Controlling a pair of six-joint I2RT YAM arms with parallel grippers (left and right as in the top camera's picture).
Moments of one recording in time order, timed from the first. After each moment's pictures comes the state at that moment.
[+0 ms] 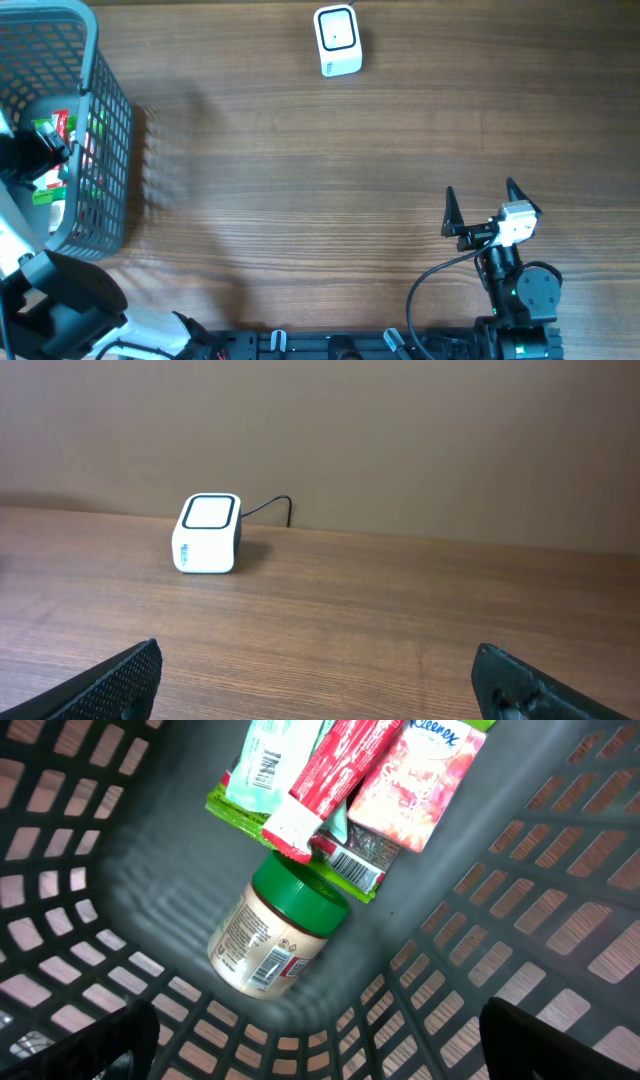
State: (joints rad) left arm 0.67 1.74 1.73 -1.34 -0.03 0.02; right arm 0.04 0.02 0.01 0.00 -0.09 -0.03
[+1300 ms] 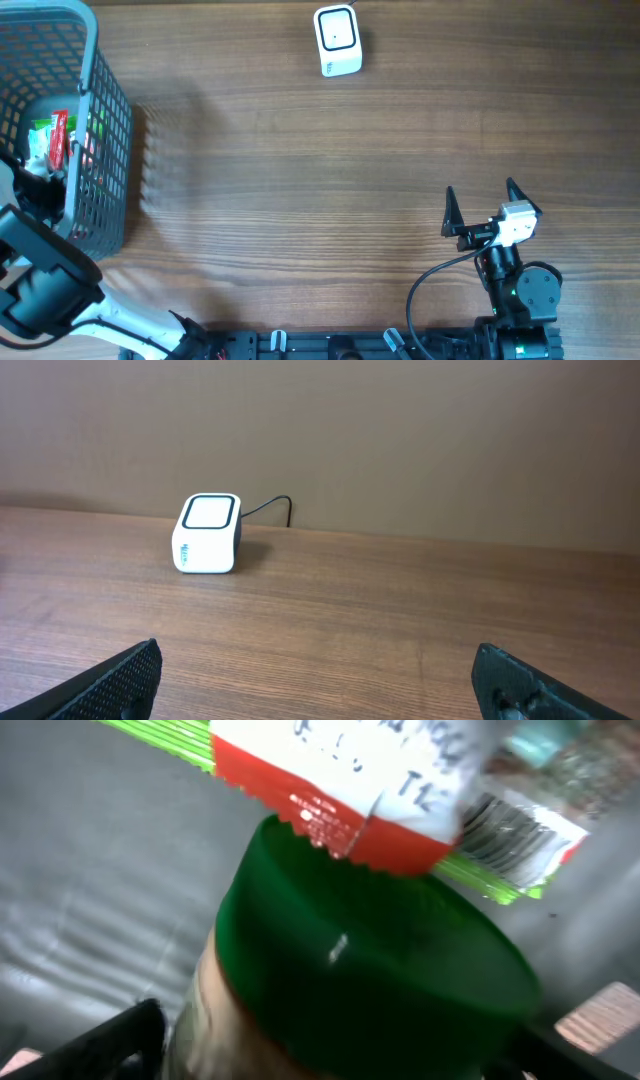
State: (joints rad) left arm 0.77 1.92 1.43 -1.11 -0.03 0.20; right arm 0.04 0.02 0.01 0.00 -0.09 -0.03
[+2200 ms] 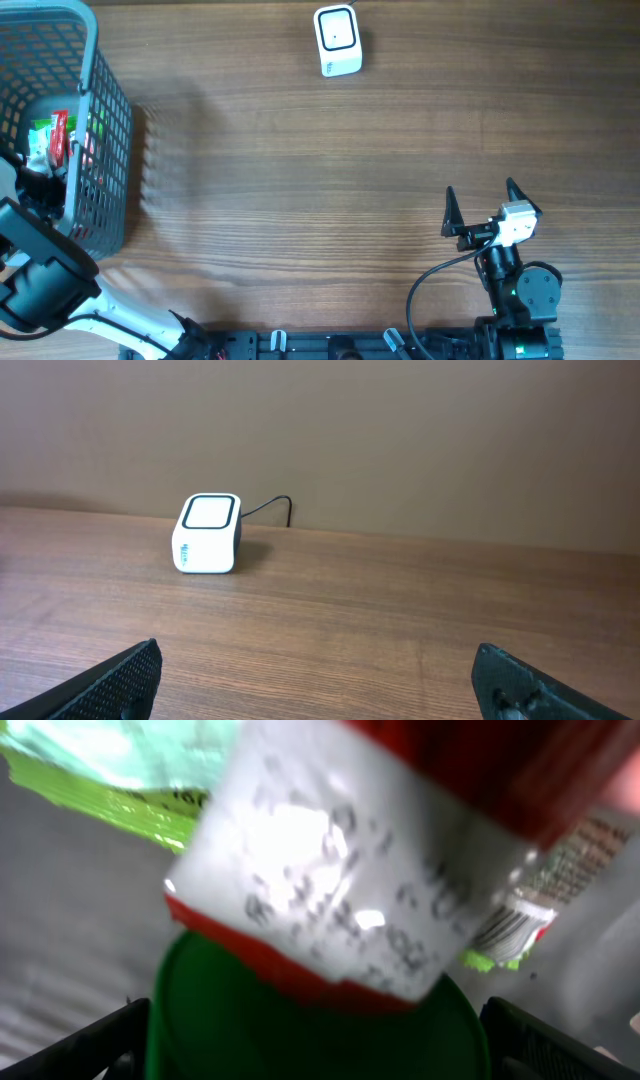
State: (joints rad) left arm 0.77 1.96 1.43 -1.03 0.03 0.21; right arm 0.04 0.02 0.01 0.00 -0.09 -0.03
